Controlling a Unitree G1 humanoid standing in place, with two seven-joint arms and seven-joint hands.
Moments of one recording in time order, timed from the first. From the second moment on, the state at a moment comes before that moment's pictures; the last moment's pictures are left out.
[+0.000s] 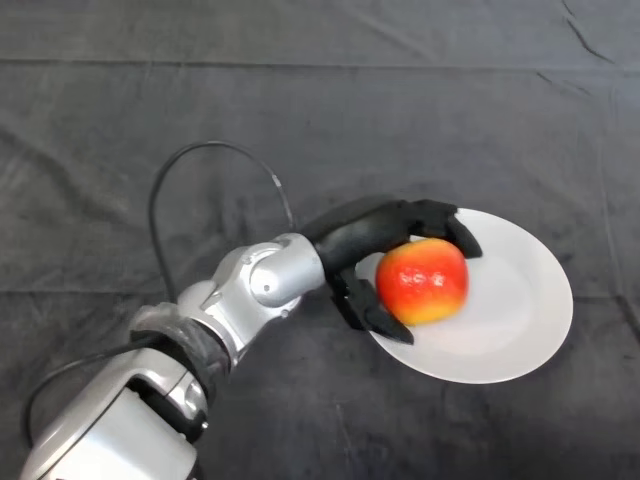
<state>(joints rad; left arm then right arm) -0.93 0.10 -0.65 1.14 0.27 -0.62 -0.16 -0.60 -0.49 -0.87 1.21 0.84 0.34 0.54</state>
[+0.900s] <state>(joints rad) -0.96 0.15 -0.69 1.11 0.28 -0.56 -0.16 -0.60 -0.49 -0.87 1.21 0.84 0.34 0.54</state>
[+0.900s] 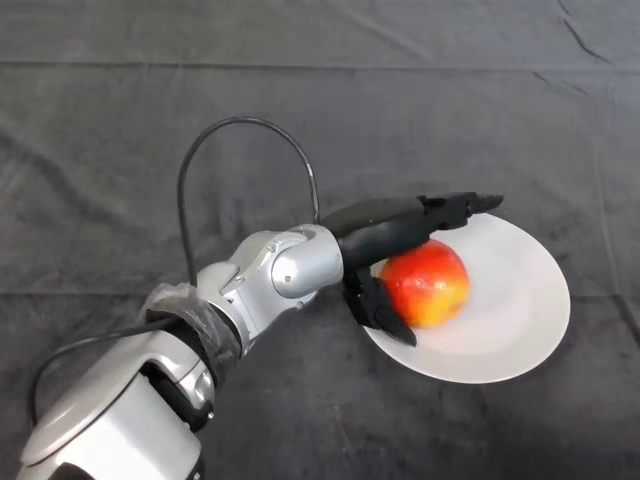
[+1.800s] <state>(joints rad) -0.90 0.35 -0.45 1.14 0.16 -0.61 -0.16 -0.60 -0.49 -0.87 1.21 0.84 0.34 0.54</state>
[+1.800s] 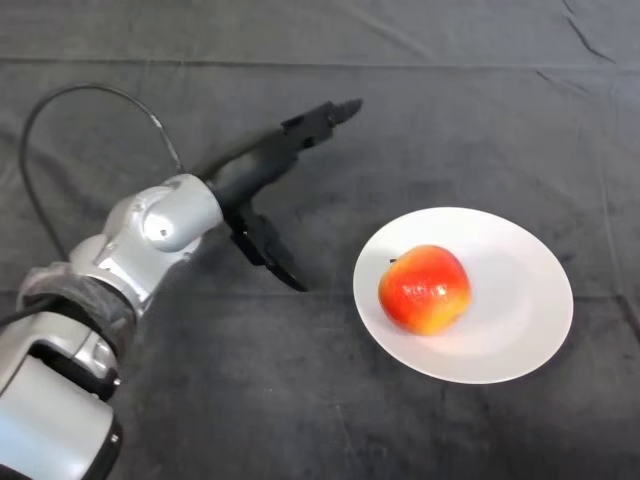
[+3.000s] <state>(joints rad) -0.61 0.53 0.09 1.19 -0.27 -0.57 -0.23 -0.60 -0.49 -0.87 1.21 0.84 0.34 0.54</state>
